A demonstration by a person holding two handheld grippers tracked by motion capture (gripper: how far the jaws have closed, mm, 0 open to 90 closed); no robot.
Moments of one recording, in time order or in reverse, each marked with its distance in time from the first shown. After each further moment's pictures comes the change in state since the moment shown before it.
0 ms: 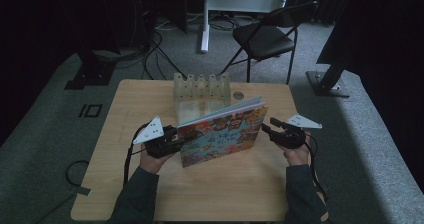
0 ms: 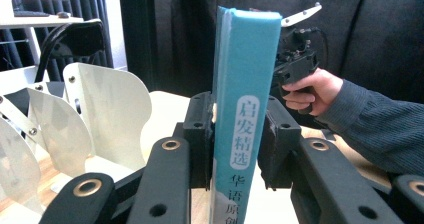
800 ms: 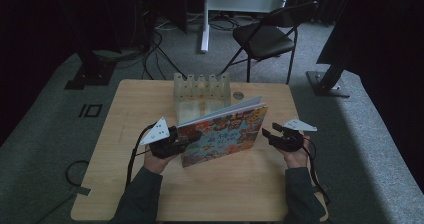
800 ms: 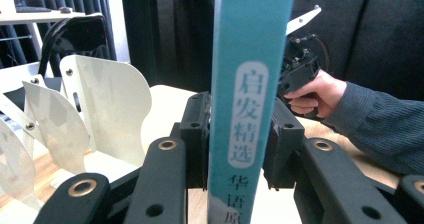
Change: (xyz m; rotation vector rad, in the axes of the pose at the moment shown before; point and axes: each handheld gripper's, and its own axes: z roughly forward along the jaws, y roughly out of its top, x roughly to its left) left arm -0.002 -0.007 0.012 0.023 0.016 0.013; right arm -0.008 -0.023 0.010 0.088 -0.075 0.006
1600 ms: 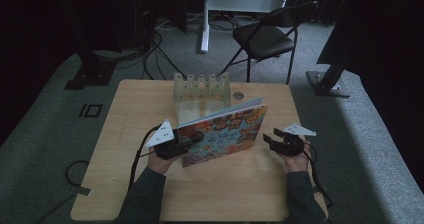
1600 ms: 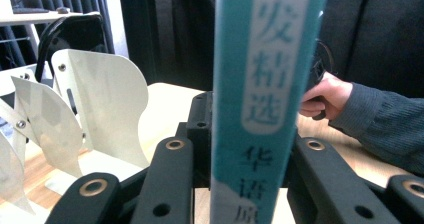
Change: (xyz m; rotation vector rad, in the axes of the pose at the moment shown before) left arm -0.001 -0.012 0.011 0.001 -0.006 0.030; right arm -0.005 -0.021 0.003 0.046 -0.012 0.016
